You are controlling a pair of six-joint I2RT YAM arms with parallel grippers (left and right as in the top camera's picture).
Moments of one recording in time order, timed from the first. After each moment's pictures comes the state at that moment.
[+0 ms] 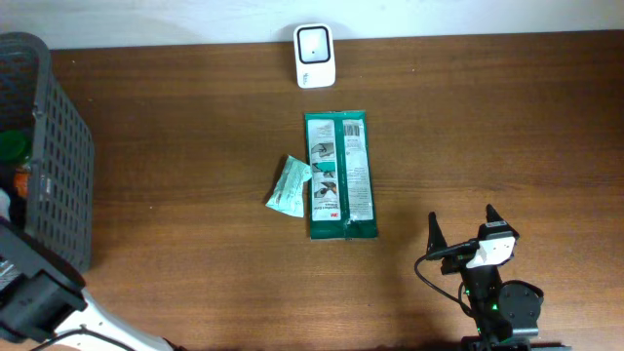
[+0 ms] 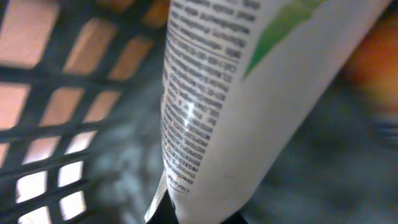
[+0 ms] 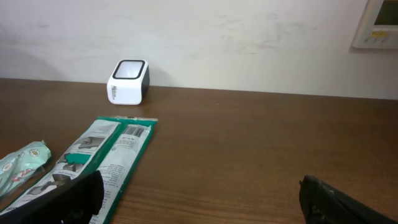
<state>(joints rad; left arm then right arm) 0.76 2.09 1.57 -0.70 -0.45 0.06 -0.01 0.02 0.01 -0.07 -0.12 0.00</state>
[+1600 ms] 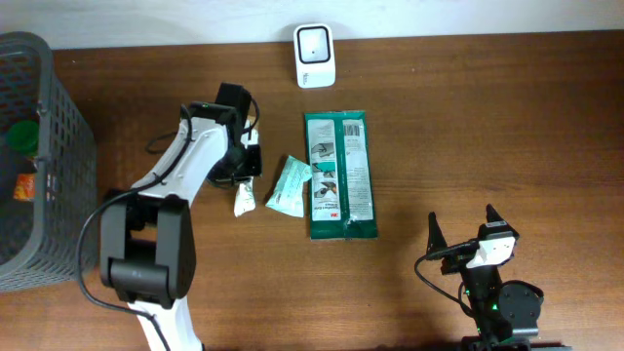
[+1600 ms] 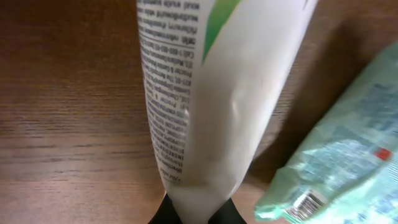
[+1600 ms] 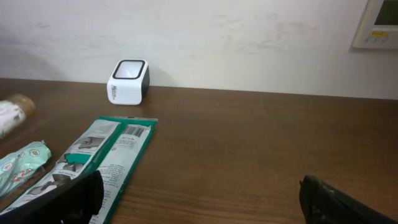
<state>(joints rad) -0.22 2.02 1.52 -1.01 0.03 -0.26 -0.01 0.02 0.01 -0.07 -0.12 0.00</state>
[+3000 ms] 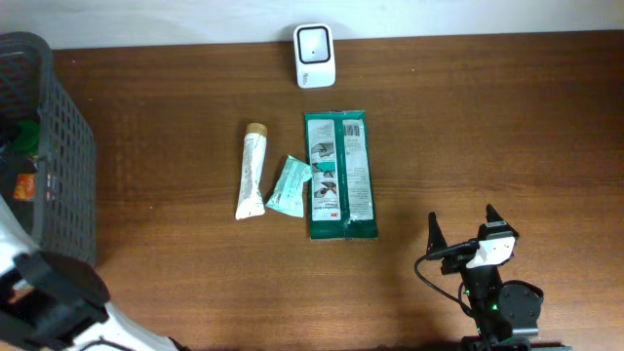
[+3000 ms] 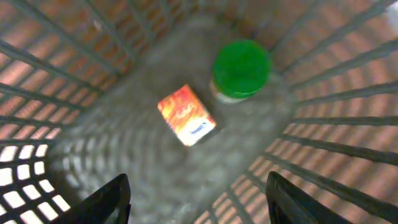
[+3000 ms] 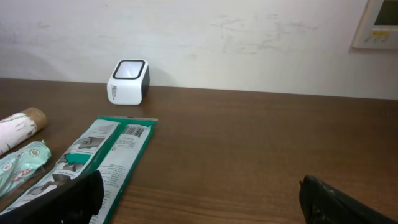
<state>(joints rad) 0.62 1.95 2.07 -1.18 -0.16 -0.29 -0.01 0.02 0.01 -0.07 -0.12 0.00</state>
